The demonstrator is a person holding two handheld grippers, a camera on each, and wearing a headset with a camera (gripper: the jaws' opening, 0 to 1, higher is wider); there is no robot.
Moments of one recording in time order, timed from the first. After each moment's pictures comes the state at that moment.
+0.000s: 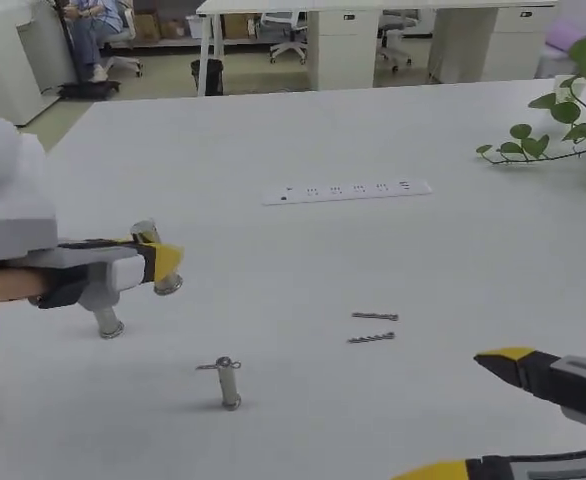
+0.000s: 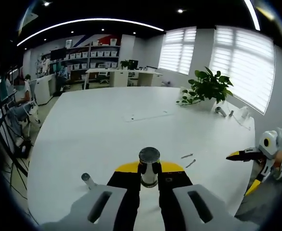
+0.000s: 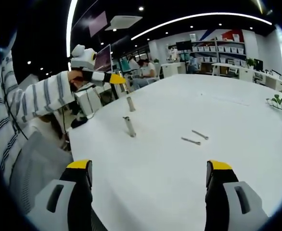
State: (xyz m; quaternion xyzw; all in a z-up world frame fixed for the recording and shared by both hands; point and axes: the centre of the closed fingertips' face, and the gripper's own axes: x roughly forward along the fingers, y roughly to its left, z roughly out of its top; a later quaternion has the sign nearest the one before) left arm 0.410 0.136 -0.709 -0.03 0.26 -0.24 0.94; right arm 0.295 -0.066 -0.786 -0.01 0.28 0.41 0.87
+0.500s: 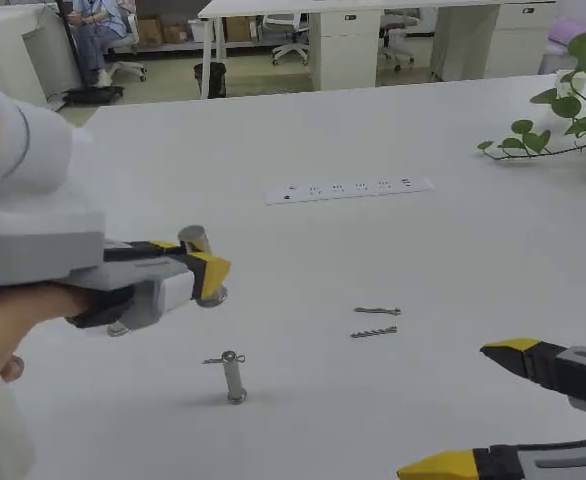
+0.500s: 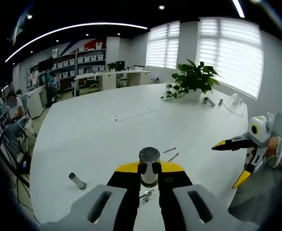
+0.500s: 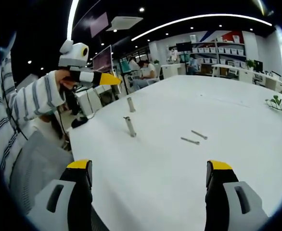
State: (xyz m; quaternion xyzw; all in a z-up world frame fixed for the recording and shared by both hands) left arm 0.369 0.085 -0.708 0.04 0.26 -0.28 0.92; right arm 0.292 -0.072 -0.784 -0.02 0.27 0.41 0.87
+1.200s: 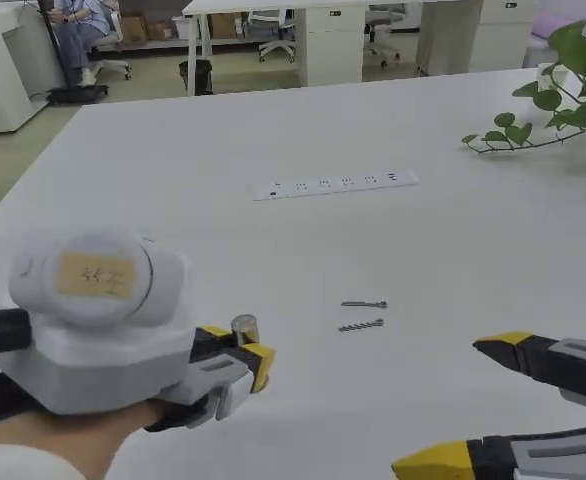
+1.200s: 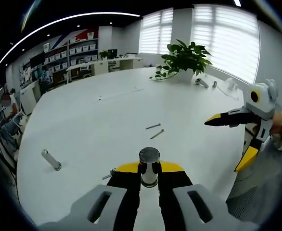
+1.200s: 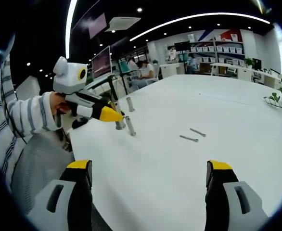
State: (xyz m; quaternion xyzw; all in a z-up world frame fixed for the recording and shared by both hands) left arm 0.333 0.048 -0.775 0.05 0.31 -0.30 0.90; right arm 0.290 -0.077 -0.784 -0.01 0.27 0.40 0.87
